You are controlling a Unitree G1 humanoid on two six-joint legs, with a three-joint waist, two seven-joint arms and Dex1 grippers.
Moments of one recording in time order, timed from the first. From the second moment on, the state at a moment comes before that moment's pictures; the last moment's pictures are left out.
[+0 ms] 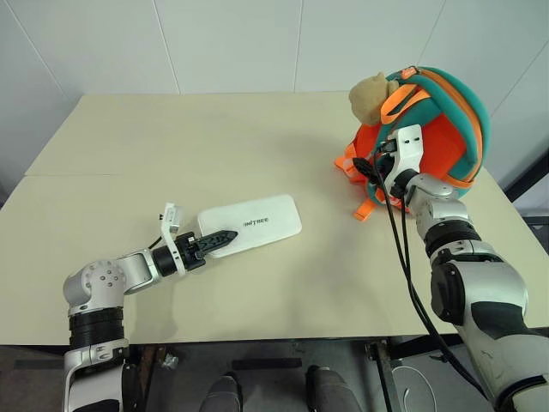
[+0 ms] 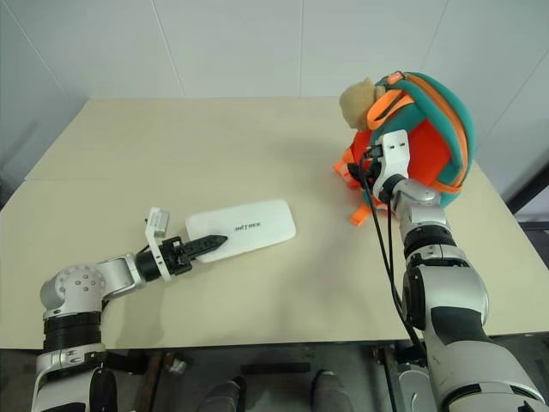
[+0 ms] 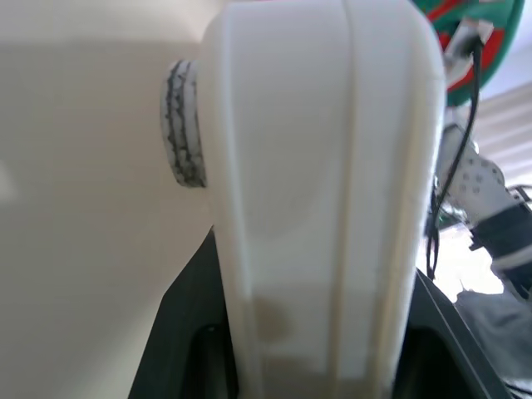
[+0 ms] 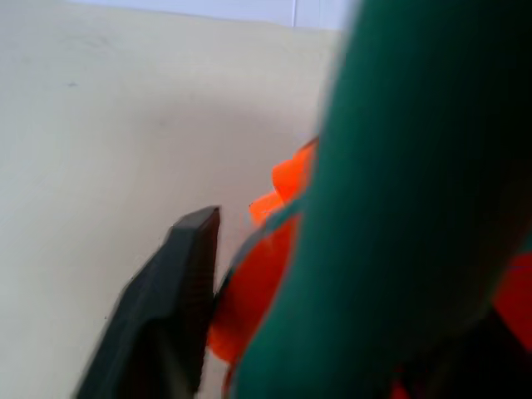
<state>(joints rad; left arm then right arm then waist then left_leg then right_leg) -0.49 0.43 0.42 0.12 -0.83 1.25 -0.58 -1.21 -0.44 -0.17 1.27 0.14 -0.11 0.56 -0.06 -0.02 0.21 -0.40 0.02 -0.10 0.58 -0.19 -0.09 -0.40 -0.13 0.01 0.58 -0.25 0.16</state>
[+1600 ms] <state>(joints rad) -0.44 0.72 0.42 -0.15 -0.99 0.81 -0.87 -0.61 -0.74 -0.05 -0.19 0.93 0.98 1.31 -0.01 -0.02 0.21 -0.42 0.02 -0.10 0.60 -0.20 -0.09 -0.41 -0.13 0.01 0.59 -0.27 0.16</state>
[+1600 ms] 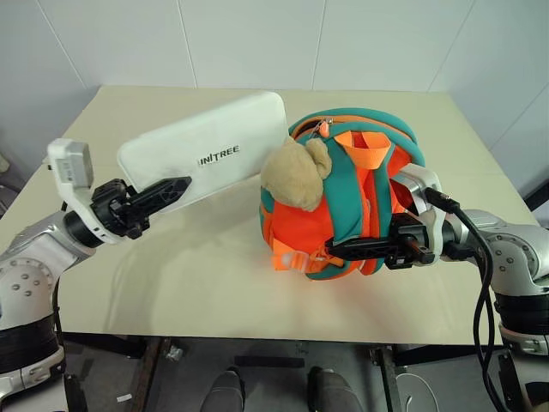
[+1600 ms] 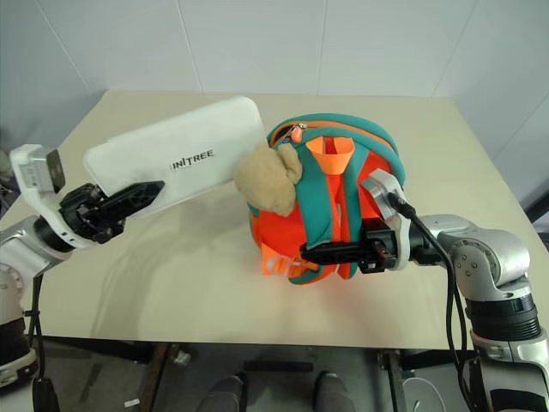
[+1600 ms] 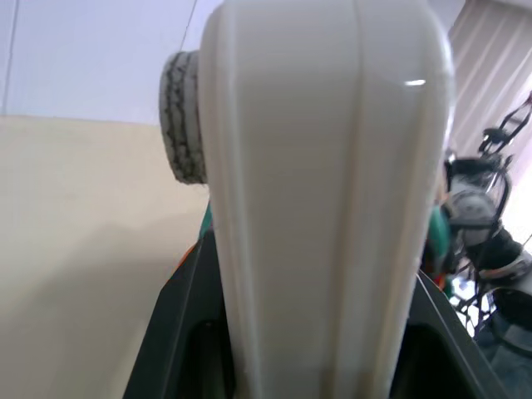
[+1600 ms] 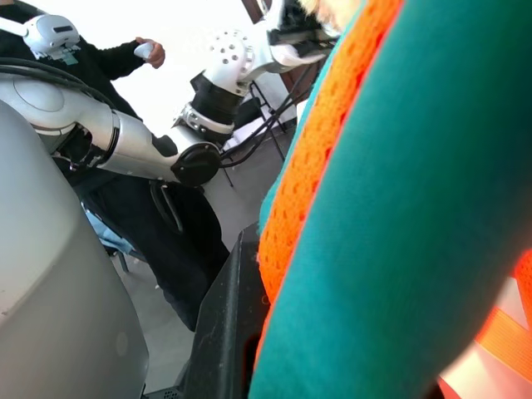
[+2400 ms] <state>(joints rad) -0.97 0.72 -0.16 0.14 -0.47 0.62 -1.18 -0.56 -0.75 -0.05 -0.23 0.95 0.98 1.28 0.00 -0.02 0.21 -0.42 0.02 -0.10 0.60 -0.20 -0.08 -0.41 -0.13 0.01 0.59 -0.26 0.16</state>
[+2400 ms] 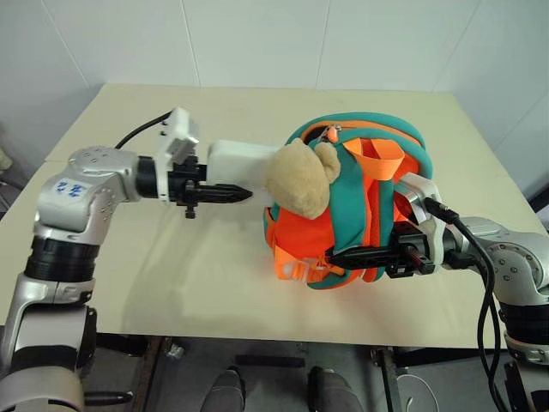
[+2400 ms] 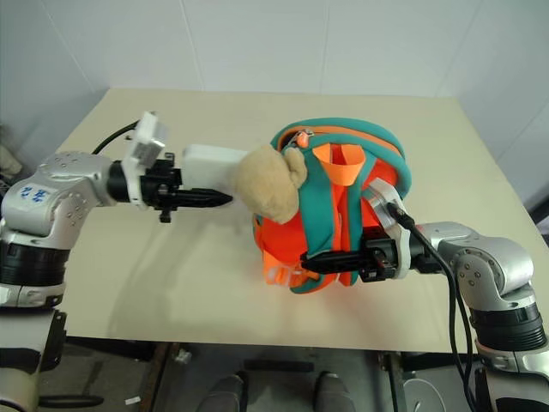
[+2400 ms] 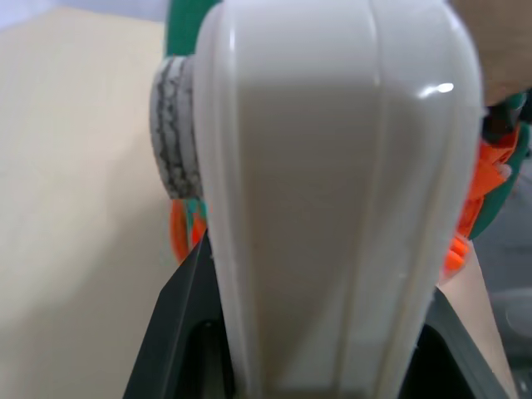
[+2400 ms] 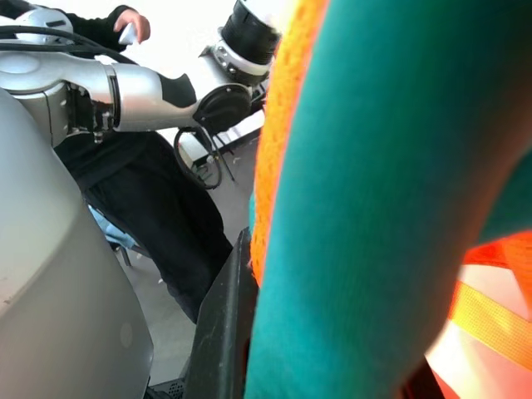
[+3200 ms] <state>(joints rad) -0.96 0.59 -0.08 0.20 -0.37 0.54 -1.19 -0.56 -0.70 -0.03 -0.23 0.95 0.96 1.23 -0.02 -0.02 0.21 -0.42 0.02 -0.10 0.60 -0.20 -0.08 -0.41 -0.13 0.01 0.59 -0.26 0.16</state>
